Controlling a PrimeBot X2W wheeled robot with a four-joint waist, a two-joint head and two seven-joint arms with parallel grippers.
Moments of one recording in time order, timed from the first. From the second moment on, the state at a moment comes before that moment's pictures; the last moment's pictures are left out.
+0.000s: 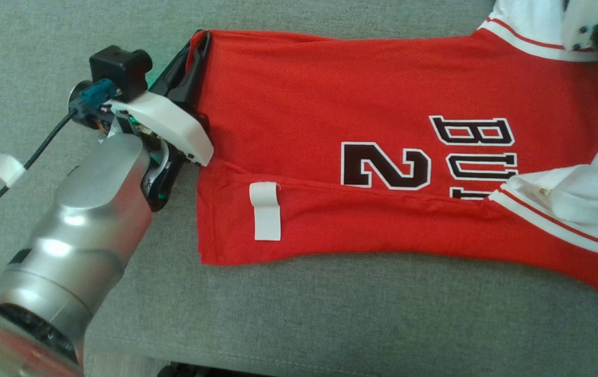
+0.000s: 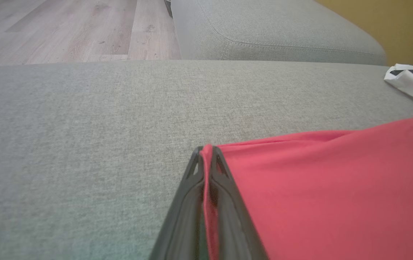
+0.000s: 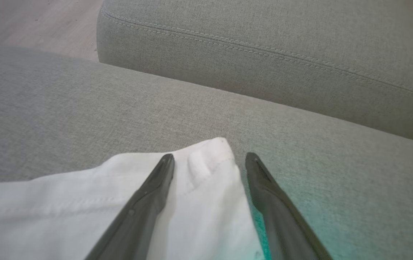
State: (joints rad) left arm -1.01 0.23 -0.92 0.87 -0.88 -0.13 -0.23; right arm -1.22 -0.29 0.19 1.15 0.08 0.13 0.14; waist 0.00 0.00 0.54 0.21
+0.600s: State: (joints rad) left arm -0.98 0.24 -0.65 0.77 -0.72 -0.09 -0.25; right arm -1.24 -0.27 0.06 1.18 0.10 0.13 -0.18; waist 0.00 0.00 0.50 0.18
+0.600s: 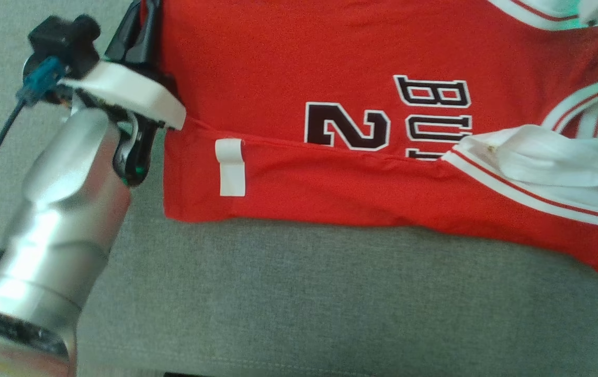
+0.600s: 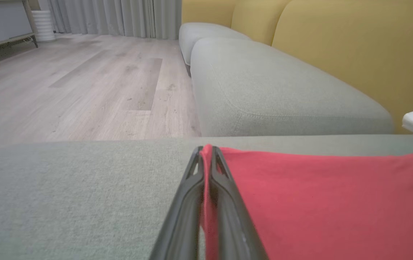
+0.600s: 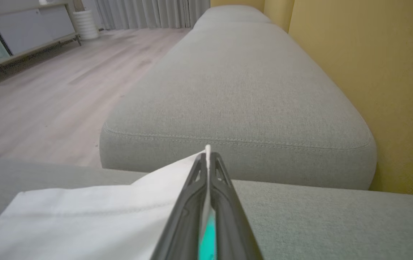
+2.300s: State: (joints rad) left arm -0.06 0.05 -0.03 0.45 -0.09 -0.09 -0.25; right arm -0.20 -0.07 0.02 0.56 0.12 0.13 -0.25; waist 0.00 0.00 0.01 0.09
